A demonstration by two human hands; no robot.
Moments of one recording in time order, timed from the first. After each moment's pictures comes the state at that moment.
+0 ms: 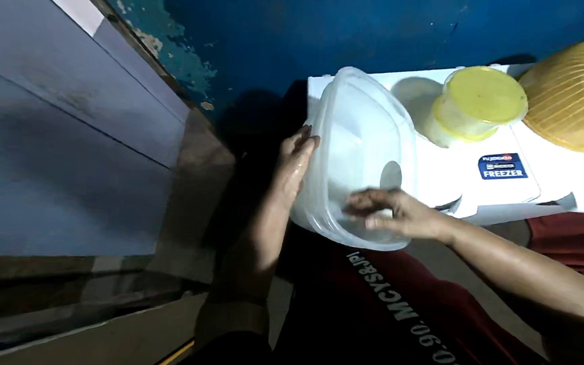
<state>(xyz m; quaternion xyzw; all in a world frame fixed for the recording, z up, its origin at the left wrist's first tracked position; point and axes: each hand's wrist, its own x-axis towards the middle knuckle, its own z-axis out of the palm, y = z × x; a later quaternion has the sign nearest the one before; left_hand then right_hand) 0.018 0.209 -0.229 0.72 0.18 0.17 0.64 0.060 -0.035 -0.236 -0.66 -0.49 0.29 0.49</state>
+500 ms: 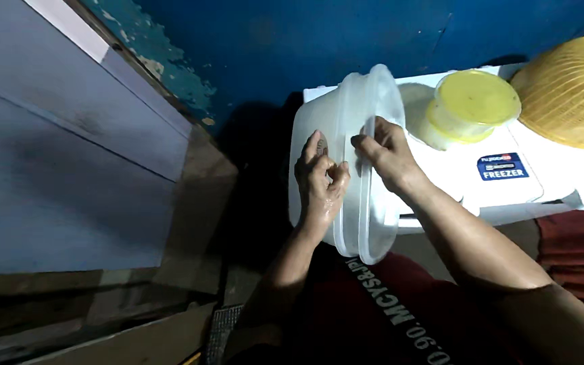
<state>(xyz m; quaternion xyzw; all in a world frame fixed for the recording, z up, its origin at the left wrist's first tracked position) 0.001 0.150 -0.225 0.84 0.09 0.29 0.45 0.105 0.035 -0.197 -0.68 -0.28 0.11 0.66</state>
